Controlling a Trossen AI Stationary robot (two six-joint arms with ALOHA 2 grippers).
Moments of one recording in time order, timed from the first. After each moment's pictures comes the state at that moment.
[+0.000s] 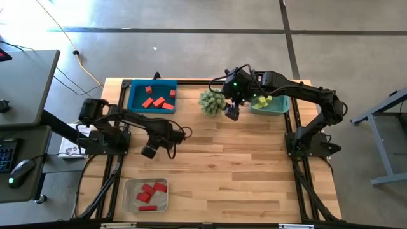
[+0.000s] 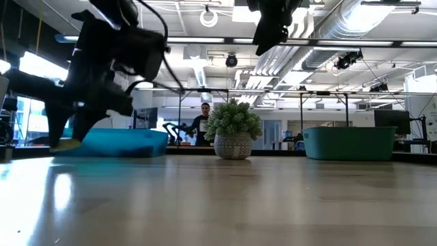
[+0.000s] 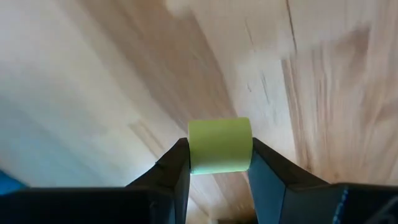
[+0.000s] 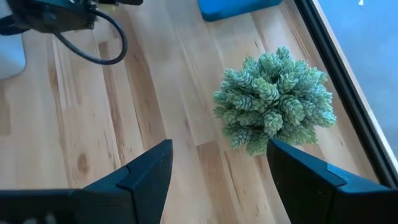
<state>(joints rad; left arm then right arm) 0.08 1.67 0.92 -1.12 -0.09 0.35 -0.28 1.57 1.63 -1.01 -0.04 0.00</state>
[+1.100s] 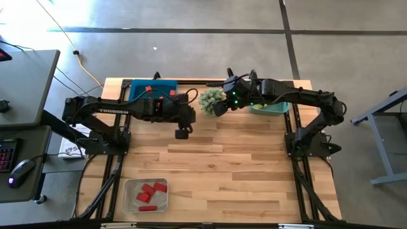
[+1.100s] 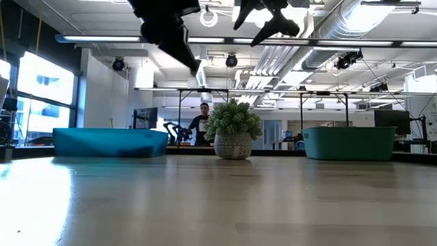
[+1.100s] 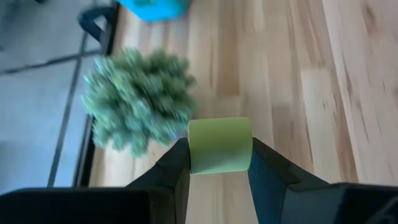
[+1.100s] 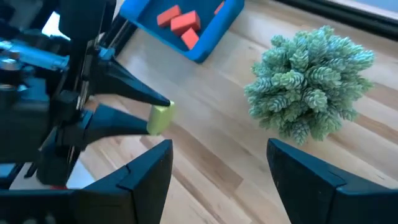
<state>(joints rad) 0.20 1.44 1.15 -0.54 -0.26 0.28 -0.17 1.58 1.63 -0.89 0.11 0.79</state>
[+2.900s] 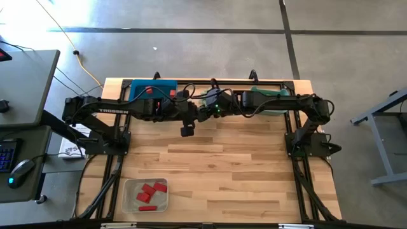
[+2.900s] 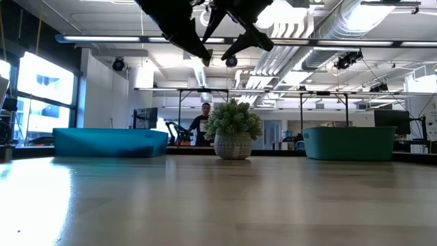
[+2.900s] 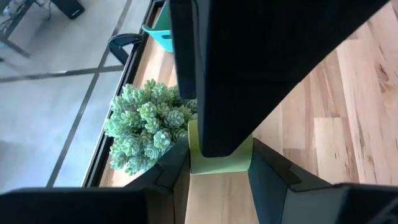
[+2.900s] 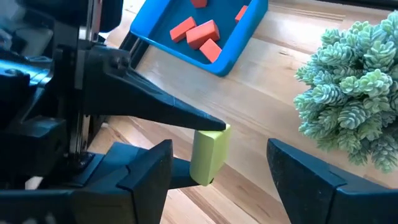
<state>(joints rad) 0.19 1.44 1.15 -0.39 -0.29 0.22 -0.09 1.76 1.63 -0.66 0.22 0.92</state>
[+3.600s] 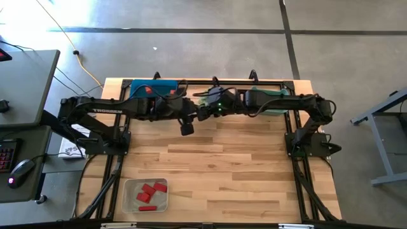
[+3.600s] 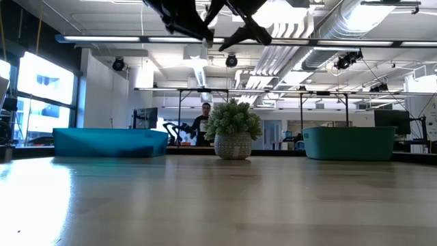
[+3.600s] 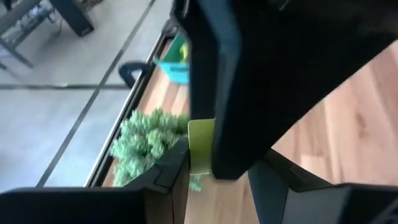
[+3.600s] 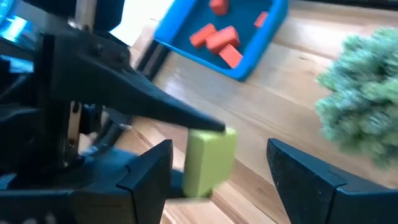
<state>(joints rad) 0.19 1.38 1.16 -0.35 -0.29 0.15 -0.09 1.72 1.63 -0.62 0.18 0.93</state>
